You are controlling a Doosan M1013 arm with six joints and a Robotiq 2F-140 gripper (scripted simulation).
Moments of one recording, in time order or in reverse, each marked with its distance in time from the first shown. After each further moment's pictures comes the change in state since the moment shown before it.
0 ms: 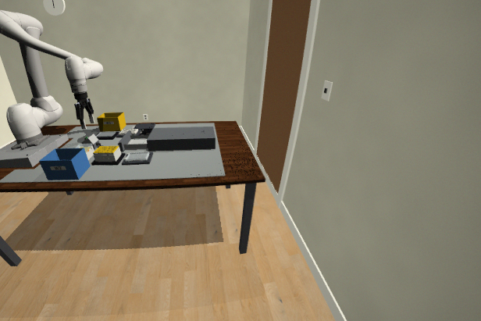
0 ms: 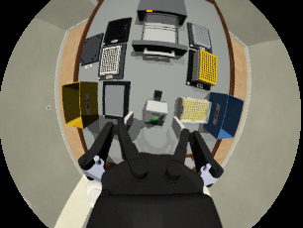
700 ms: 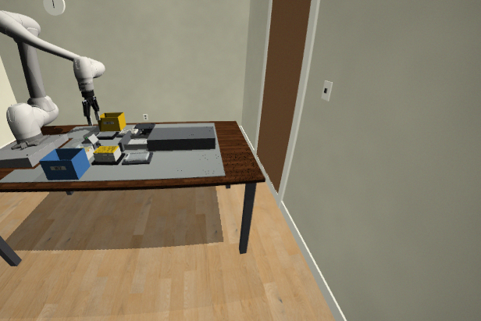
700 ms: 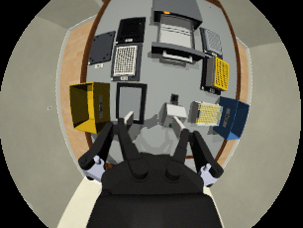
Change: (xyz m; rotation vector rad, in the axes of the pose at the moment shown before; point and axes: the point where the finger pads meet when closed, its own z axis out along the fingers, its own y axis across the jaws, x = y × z) arm 0.006 -0.069 0.003 0.000 0.000 0.000
